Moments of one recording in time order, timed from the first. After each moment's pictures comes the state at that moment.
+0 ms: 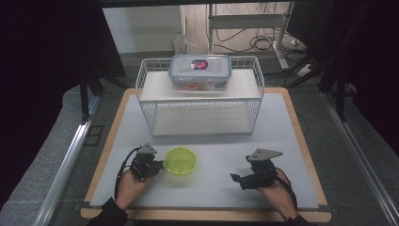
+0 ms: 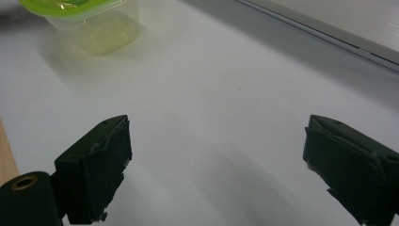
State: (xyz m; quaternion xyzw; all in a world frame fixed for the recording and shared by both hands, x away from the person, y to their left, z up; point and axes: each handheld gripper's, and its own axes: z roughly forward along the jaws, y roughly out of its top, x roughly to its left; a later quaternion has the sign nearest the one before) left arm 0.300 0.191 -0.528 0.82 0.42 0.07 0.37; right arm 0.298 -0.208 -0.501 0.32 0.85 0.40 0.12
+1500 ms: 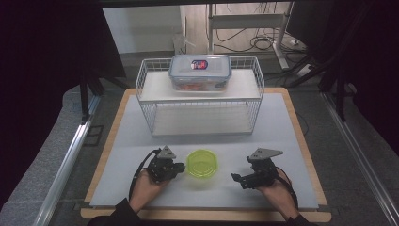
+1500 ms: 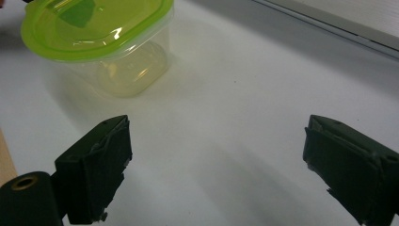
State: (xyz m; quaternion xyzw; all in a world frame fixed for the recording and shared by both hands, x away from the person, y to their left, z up) left arm 0.291 0.143 -0.520 0.85 0.36 0.08 0.37; right arm 0.301 -0.211 -0.503 0.33 0.85 0.39 0.11
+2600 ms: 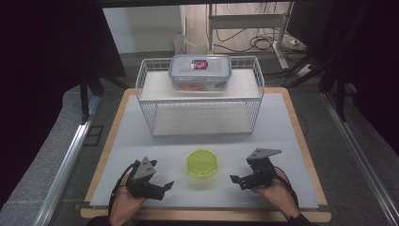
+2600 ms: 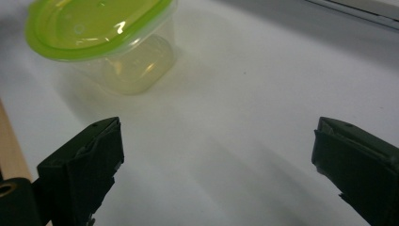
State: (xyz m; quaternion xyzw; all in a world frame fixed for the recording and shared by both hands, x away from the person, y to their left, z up) left arm 0.239 0.182 -0.513 0.83 0.34 0.18 0.40; right arm 0.302 -0.207 -0.506 0.35 0.85 0.39 0.08
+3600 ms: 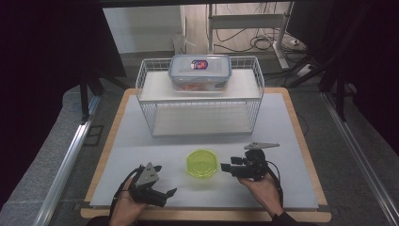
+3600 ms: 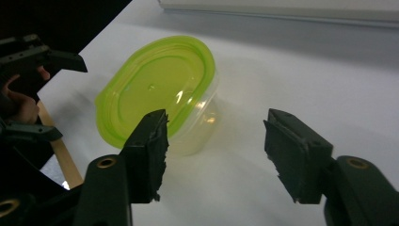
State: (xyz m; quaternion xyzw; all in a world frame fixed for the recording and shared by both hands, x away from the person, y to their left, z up) left arm 0.229 0.174 -0.518 0.85 0.31 0.16 0.41; right arm 0.308 -0.181 -0.488 0.43 0.78 0.45 0.00
